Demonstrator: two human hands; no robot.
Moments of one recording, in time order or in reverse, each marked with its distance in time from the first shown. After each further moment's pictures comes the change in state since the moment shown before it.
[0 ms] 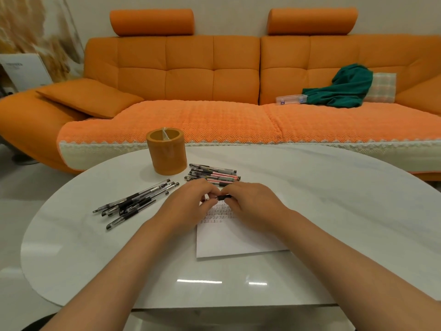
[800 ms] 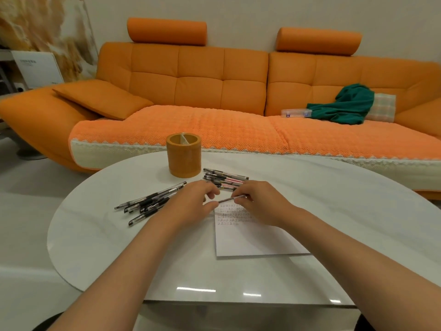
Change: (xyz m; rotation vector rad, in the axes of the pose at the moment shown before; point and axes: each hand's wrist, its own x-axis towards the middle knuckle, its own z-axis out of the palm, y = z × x) left_hand -0.015 -0.017 -0.029 -0.019 -0.040 -0.147; right_hand 0.019 -0.017 -0.009 0.199 -0.045 0.148
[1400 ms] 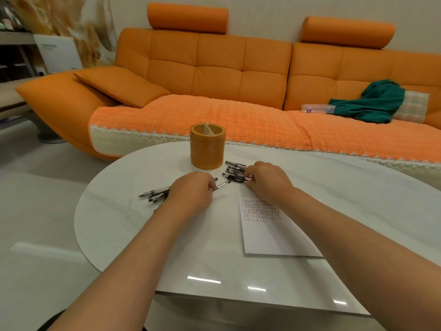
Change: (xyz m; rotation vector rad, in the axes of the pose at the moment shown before) left_hand -0.004 -0.038 -0.022 0.202 0.028 -0.263; right_hand 0.069 -0.006 0.030 -0.367 0.001 0.057
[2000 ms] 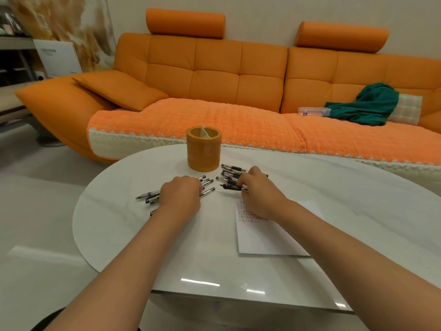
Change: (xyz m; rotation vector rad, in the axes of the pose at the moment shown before) left_hand -0.004 -0.006 0.007 0.256 0.053 -0.082; right_hand -0.029 -0.014 0.003 0.212 -0.054 0.030
